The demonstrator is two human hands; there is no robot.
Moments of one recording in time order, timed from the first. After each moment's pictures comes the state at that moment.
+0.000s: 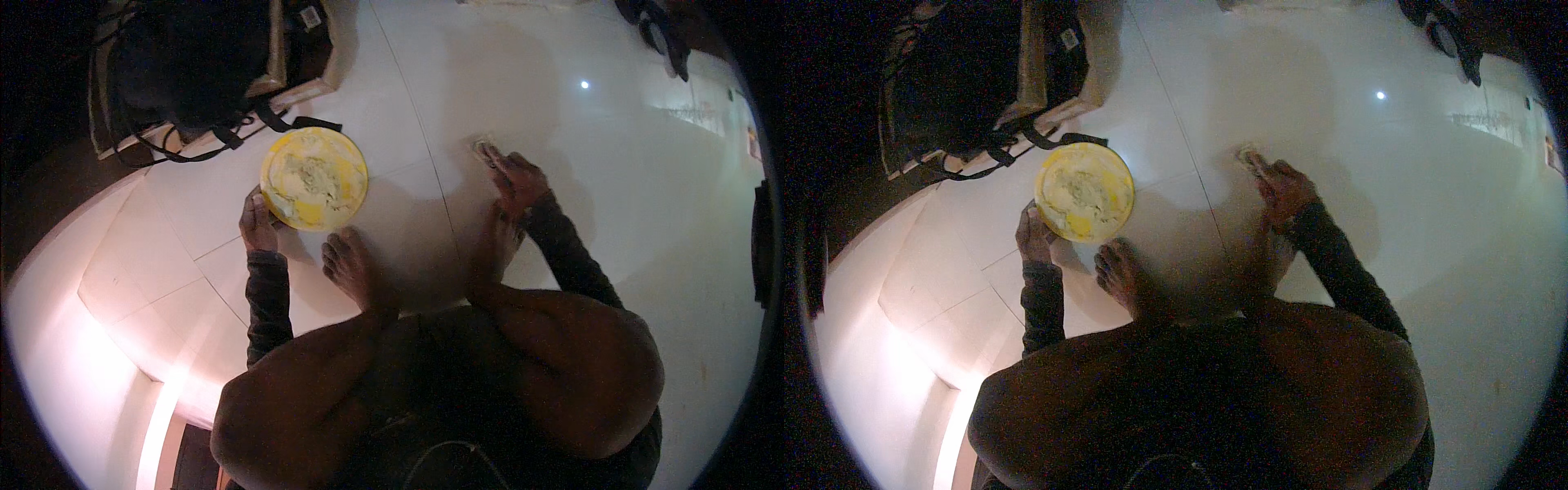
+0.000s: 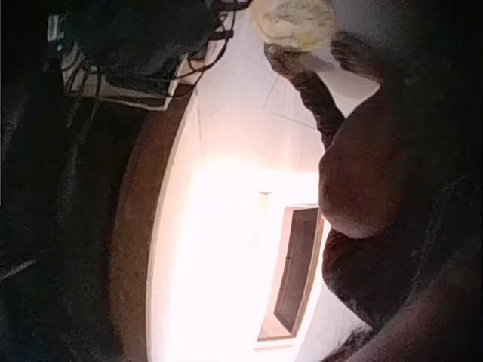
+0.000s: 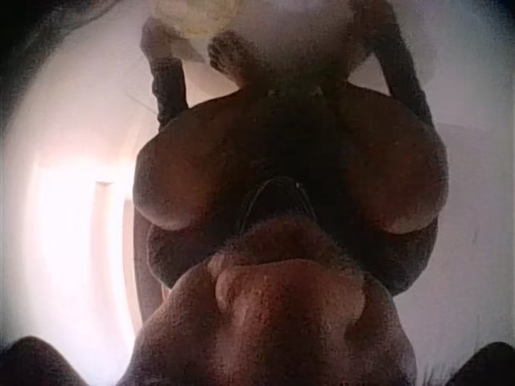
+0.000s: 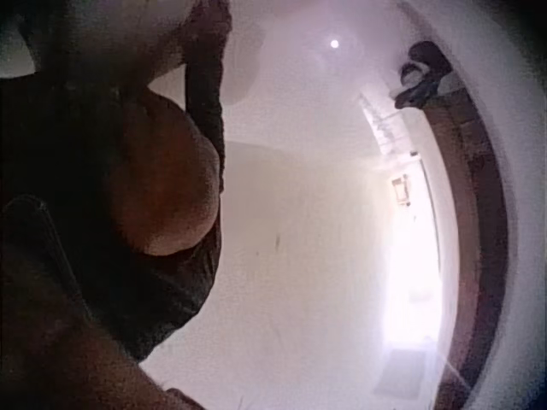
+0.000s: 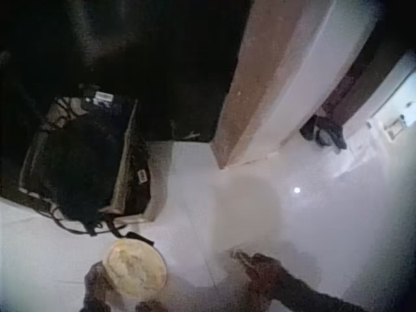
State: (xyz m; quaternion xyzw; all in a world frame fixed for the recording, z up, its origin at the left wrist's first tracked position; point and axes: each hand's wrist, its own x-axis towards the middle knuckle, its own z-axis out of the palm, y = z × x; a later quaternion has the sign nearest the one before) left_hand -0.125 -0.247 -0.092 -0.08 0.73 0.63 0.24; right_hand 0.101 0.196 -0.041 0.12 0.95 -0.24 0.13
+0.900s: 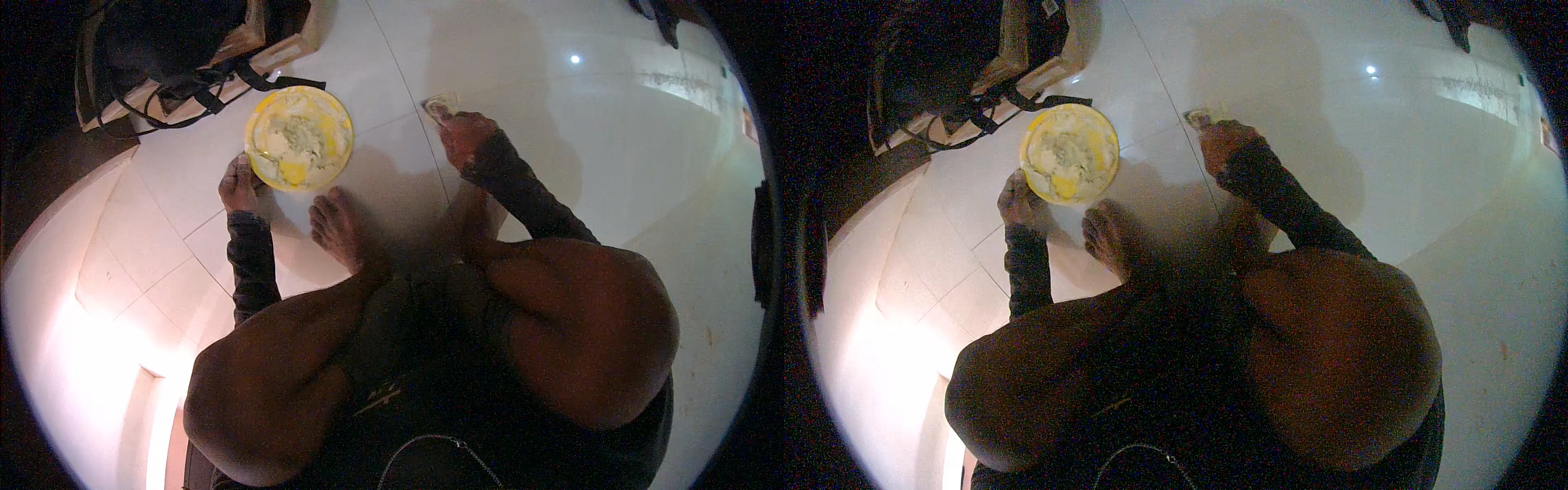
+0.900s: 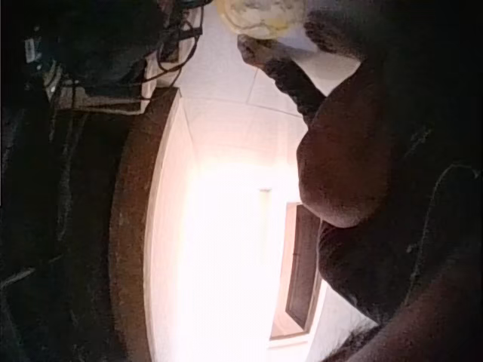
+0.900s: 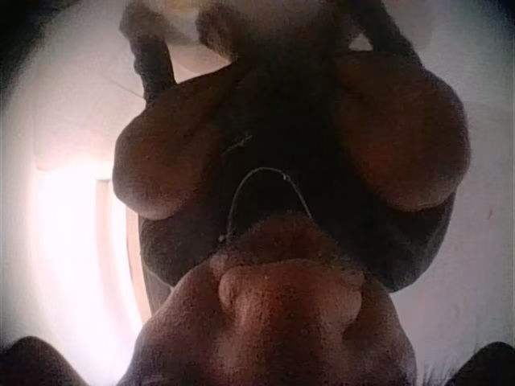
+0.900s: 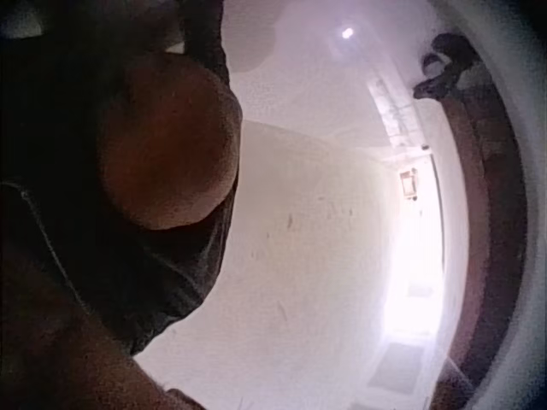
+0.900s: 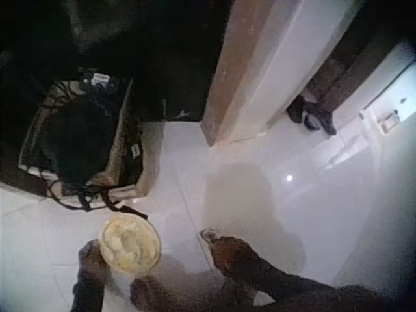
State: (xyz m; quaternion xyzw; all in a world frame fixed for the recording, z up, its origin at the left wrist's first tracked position) left_hand -0.137 -0.260 -0.113 -0.09 0.69 0.68 0.23; right_hand 0.060 0.127 -0.035 0.06 0.97 -0.18 0.18
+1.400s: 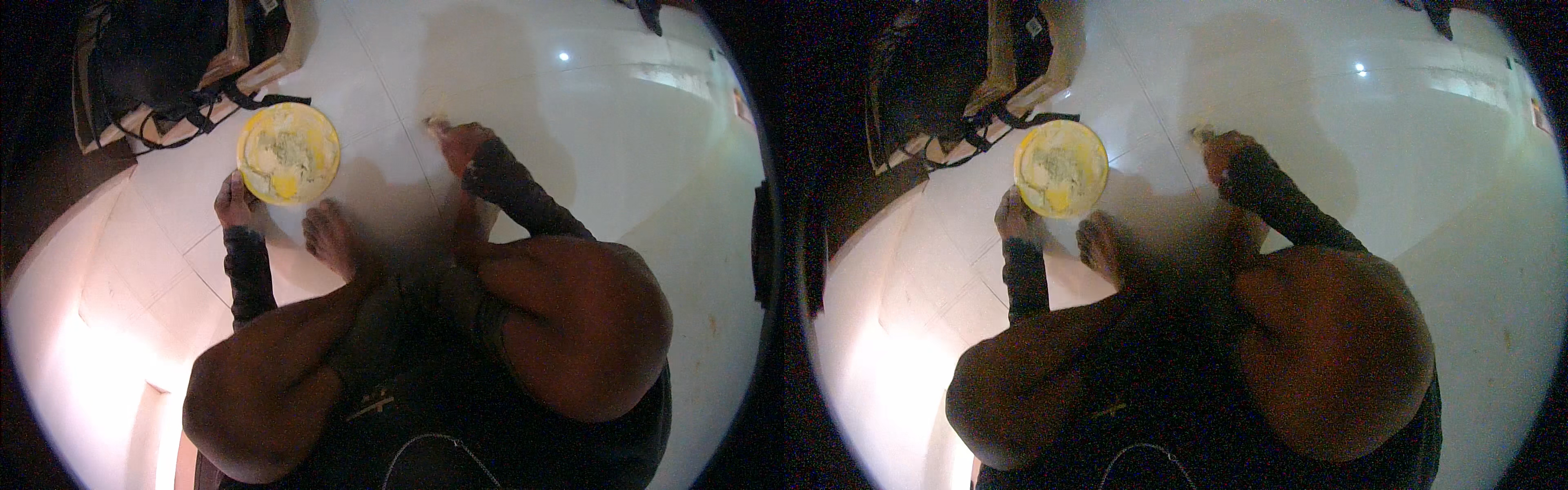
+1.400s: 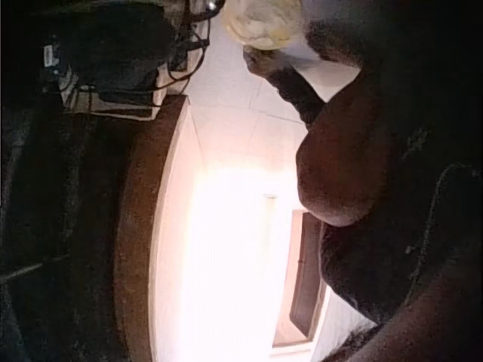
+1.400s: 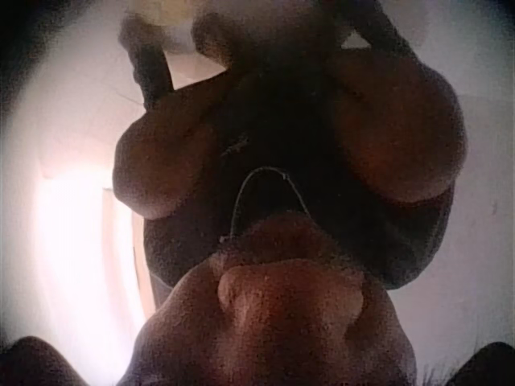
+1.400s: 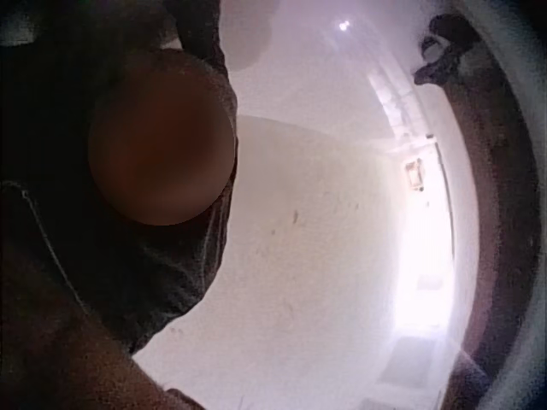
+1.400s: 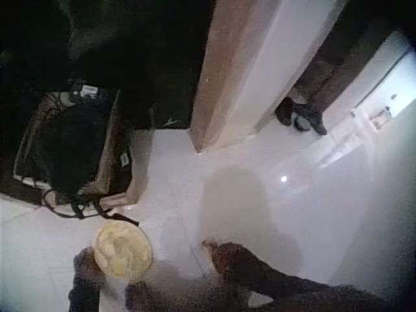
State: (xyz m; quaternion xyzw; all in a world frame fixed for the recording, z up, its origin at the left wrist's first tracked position) left_hand -0.136 -0.253 -0.103 -0.12 0.72 0.64 0.25; right_hand 0.057 0.159 -0.058 0.13 0.90 -0.11 0.41
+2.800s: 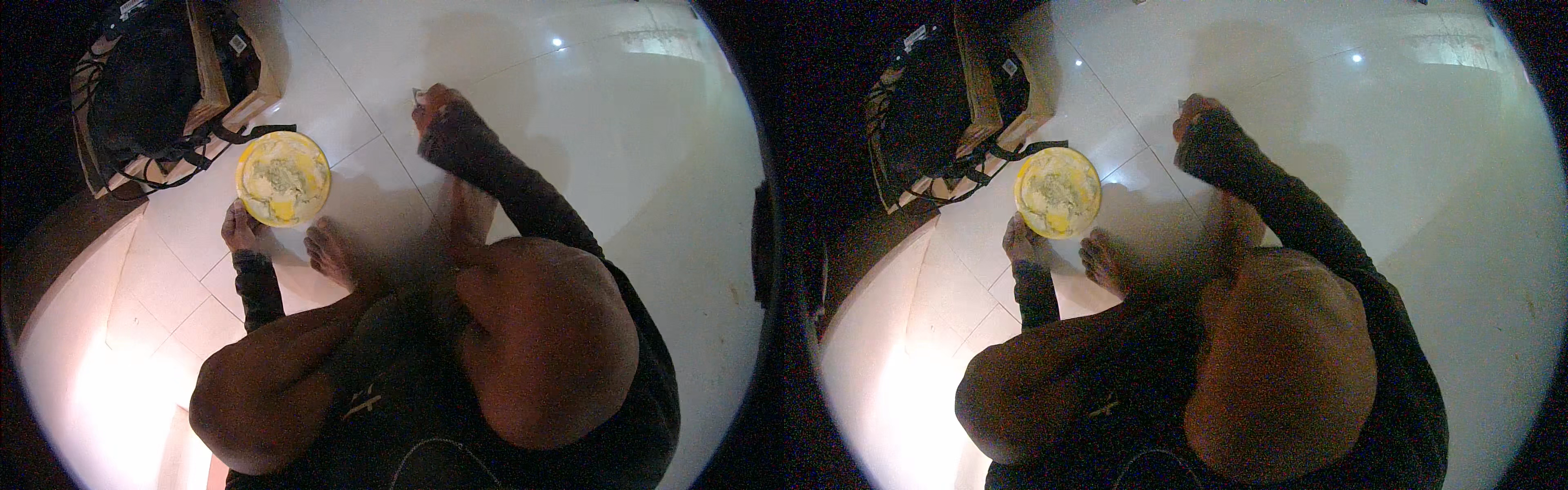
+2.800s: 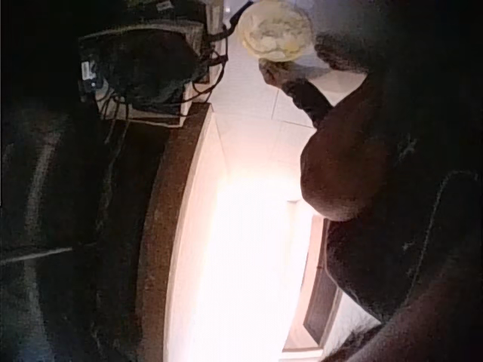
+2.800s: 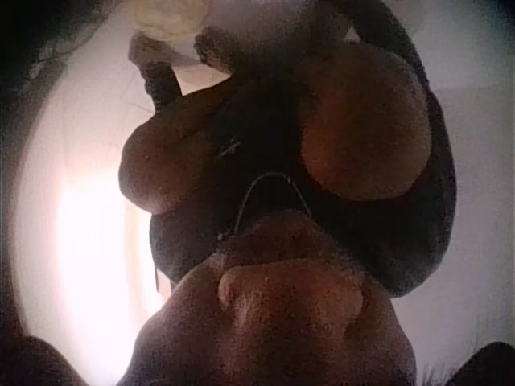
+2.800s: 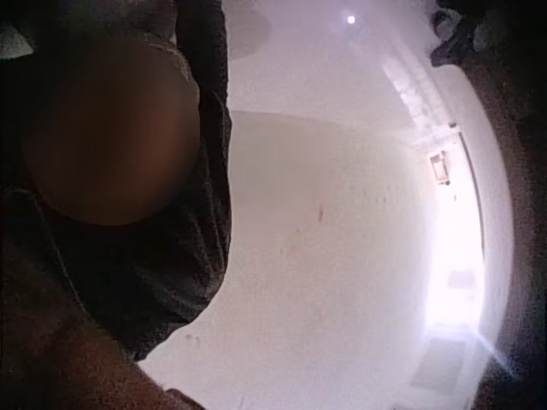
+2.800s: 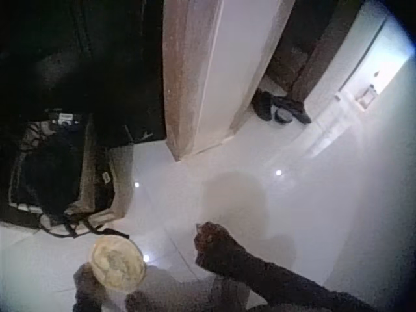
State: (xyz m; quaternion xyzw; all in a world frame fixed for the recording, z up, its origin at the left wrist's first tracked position) left_hand -0.136 -0.256 -0.115 -0.10 0.67 0.69 0.25; right_hand 0.040 0.166 -0.062 0.15 0.95 -0.11 0.24
